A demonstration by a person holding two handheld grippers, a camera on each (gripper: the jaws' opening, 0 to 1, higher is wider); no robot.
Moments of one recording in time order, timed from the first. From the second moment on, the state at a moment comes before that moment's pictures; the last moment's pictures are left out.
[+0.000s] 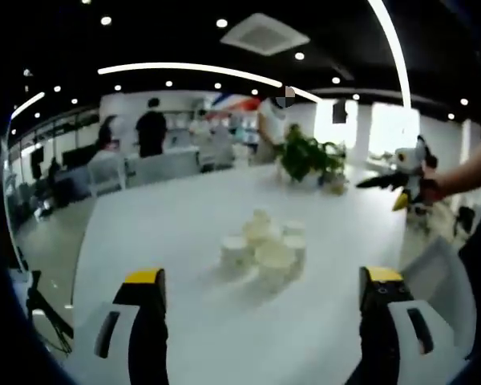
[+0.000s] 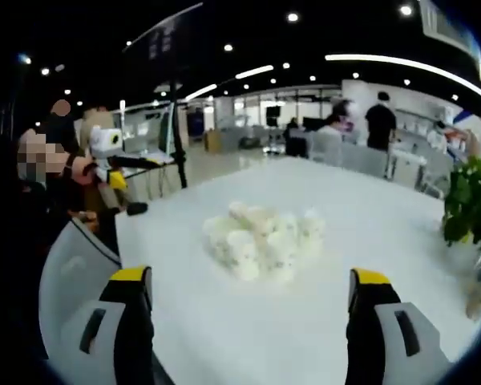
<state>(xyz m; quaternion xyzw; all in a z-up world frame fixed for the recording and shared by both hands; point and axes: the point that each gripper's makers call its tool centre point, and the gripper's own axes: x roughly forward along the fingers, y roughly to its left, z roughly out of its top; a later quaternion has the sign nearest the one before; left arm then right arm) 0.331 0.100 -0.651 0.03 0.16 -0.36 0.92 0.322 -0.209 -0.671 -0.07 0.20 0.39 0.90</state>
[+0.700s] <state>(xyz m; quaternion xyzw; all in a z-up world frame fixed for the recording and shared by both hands) 0.323 0.102 -0.661 0.03 0.18 -0.36 0.91 0.315 -0.207 -0.676 -0.06 0.20 0.39 0.89</state>
